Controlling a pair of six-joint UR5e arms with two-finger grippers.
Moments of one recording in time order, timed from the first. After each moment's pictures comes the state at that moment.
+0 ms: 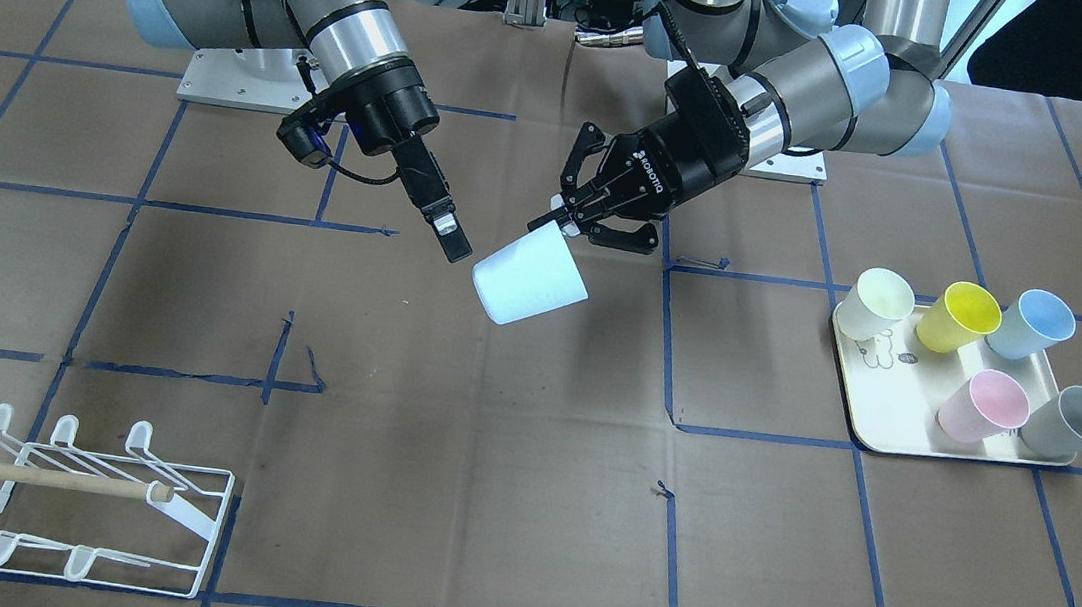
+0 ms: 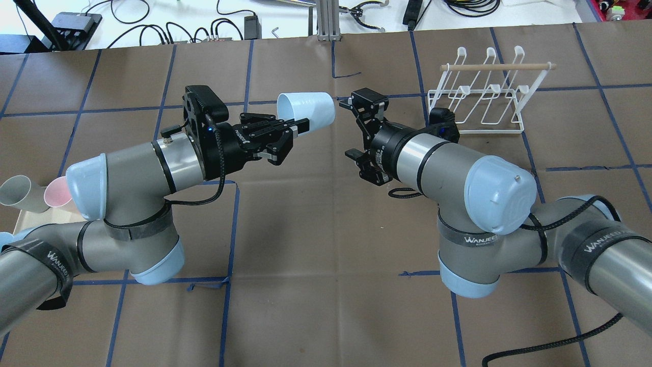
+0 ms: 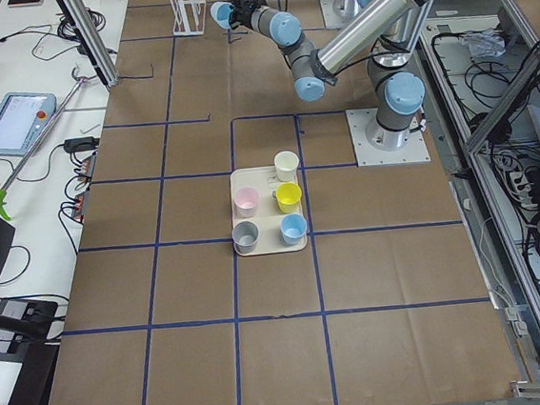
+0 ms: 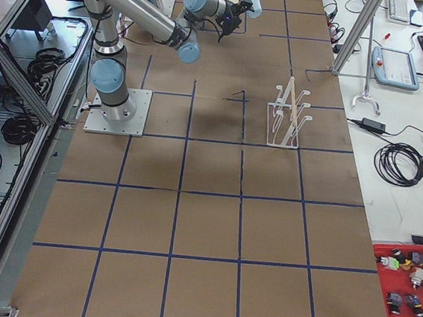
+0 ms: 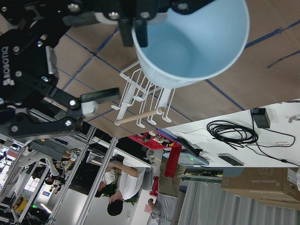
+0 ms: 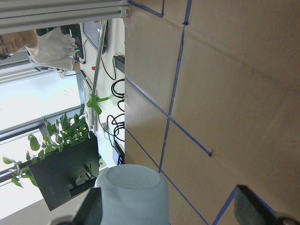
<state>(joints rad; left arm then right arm) -1.51 -1.67 -2.30 0.19 0.54 0.23 1.78 -1.49 2.24 -3.29 -1.17 1.61</state>
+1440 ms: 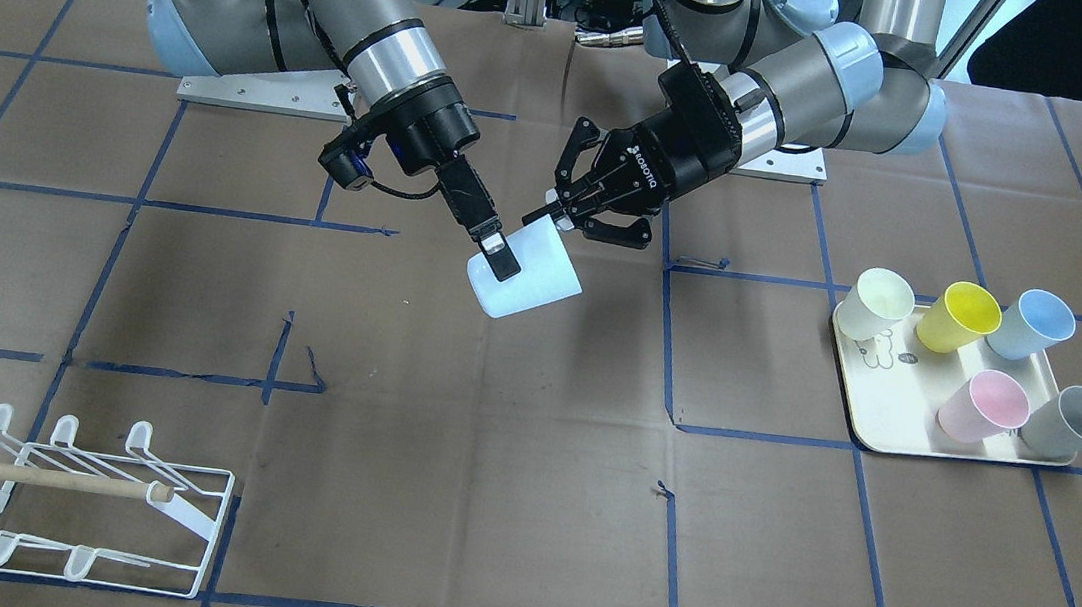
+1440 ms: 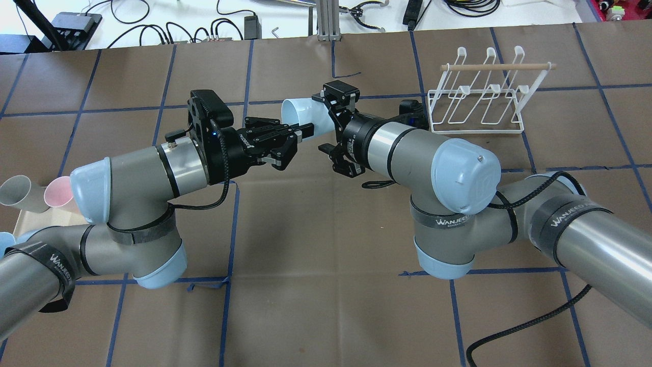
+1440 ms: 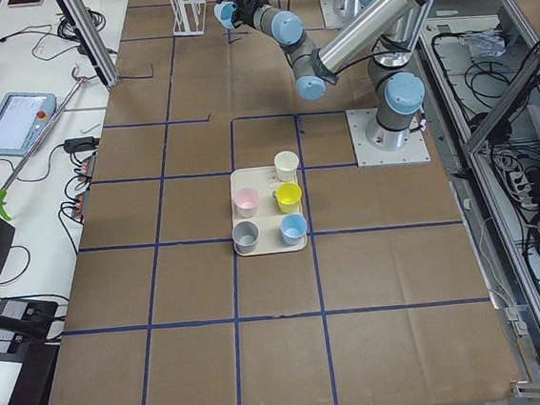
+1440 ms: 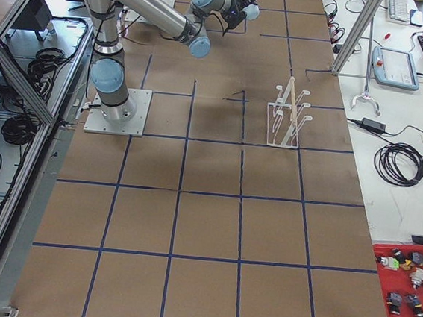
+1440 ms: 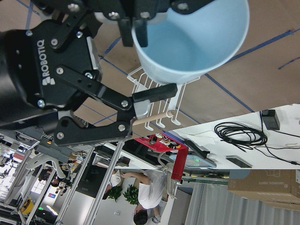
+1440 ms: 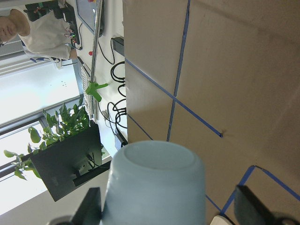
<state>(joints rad) -1.52 -1.66 -2.31 0.19 0.54 0.23 1.84 -1.42 2.15 -3.28 -1.17 1.69</state>
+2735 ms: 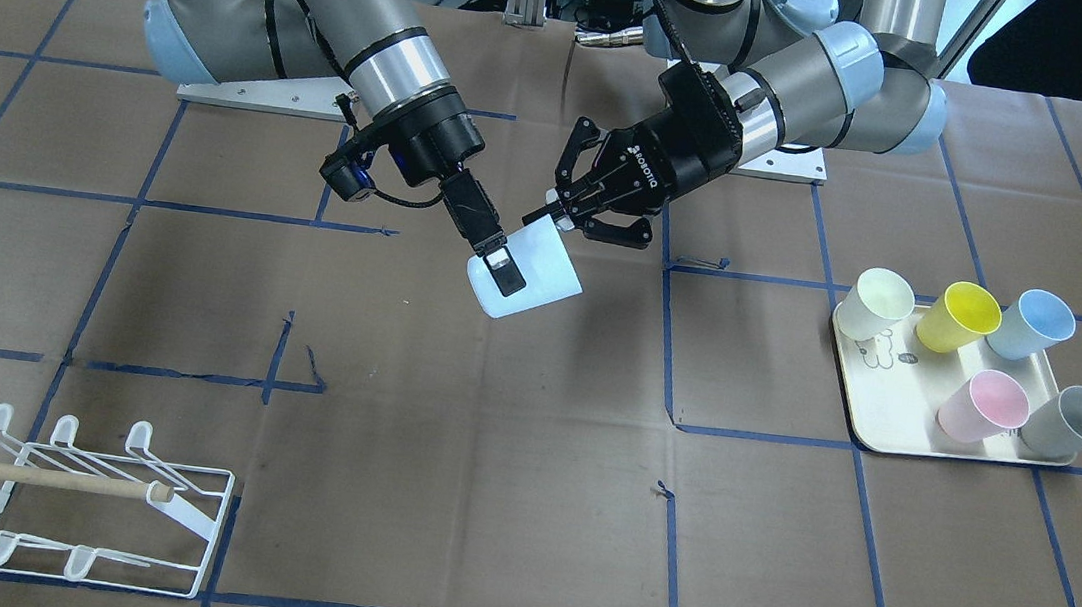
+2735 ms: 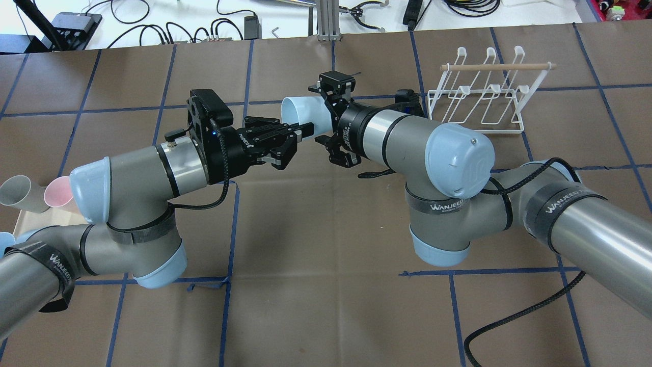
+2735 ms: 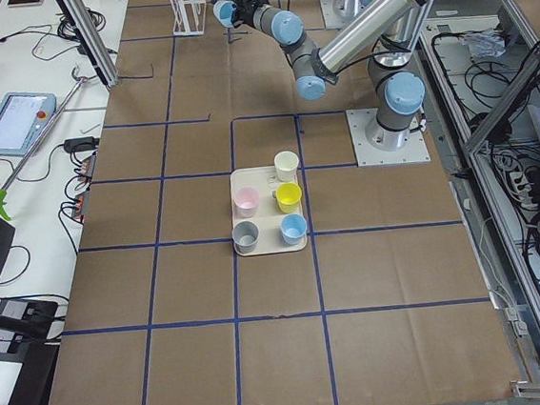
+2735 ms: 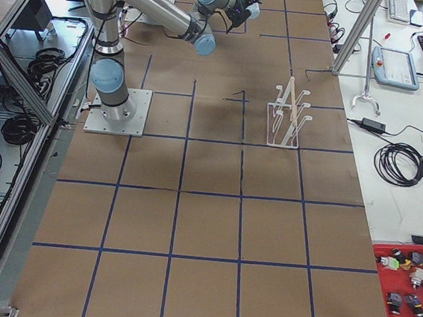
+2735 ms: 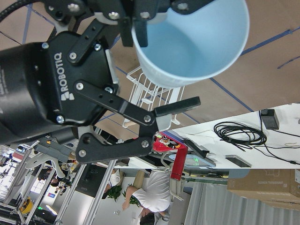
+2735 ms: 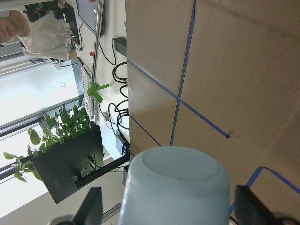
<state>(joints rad) -1.52 -1.66 -2.30 0.19 0.54 0.23 1.84 -1.40 2.11 -3.25 -1.17 1.70</state>
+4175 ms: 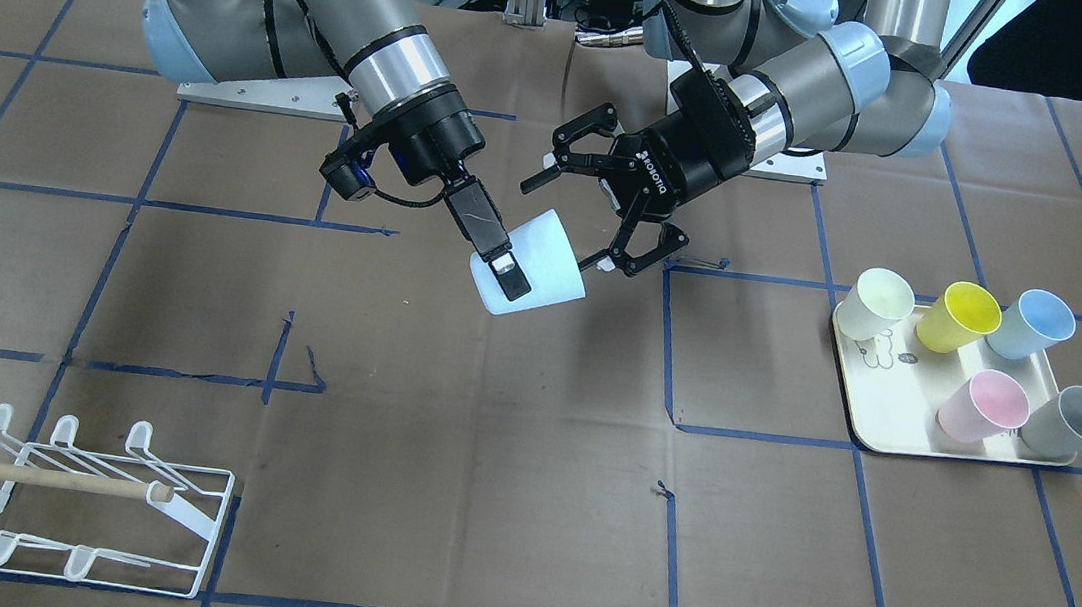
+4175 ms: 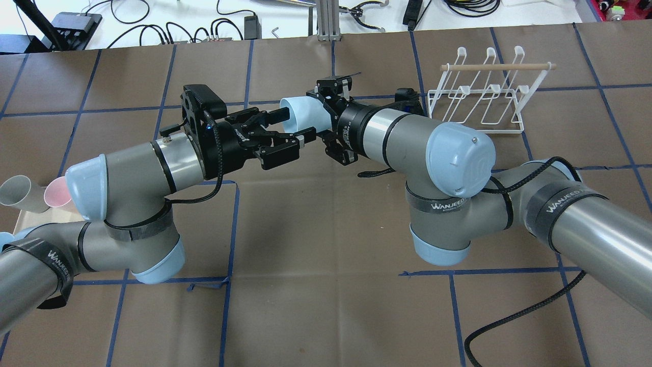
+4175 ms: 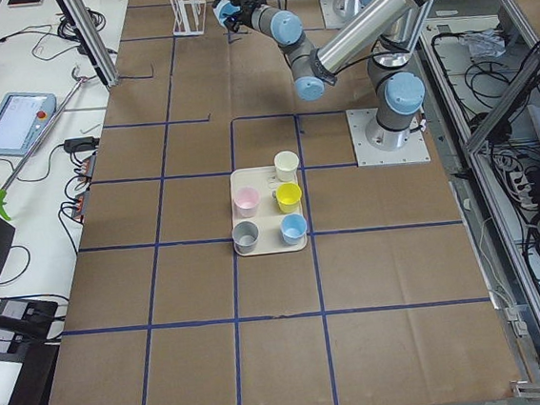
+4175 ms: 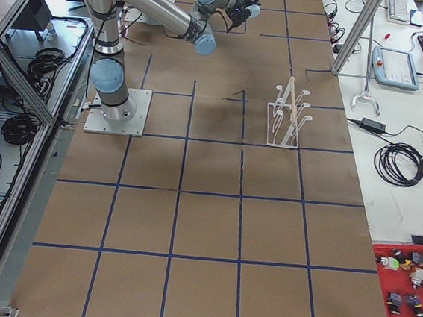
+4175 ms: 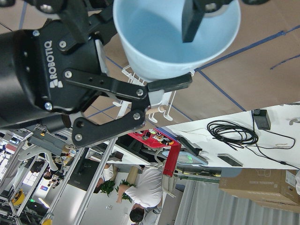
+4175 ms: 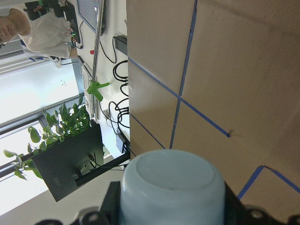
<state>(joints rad) -1.50 -1.67 -2.29 0.22 0.56 0.16 1.84 -1.40 2.10 -3.25 -1.16 1.69</state>
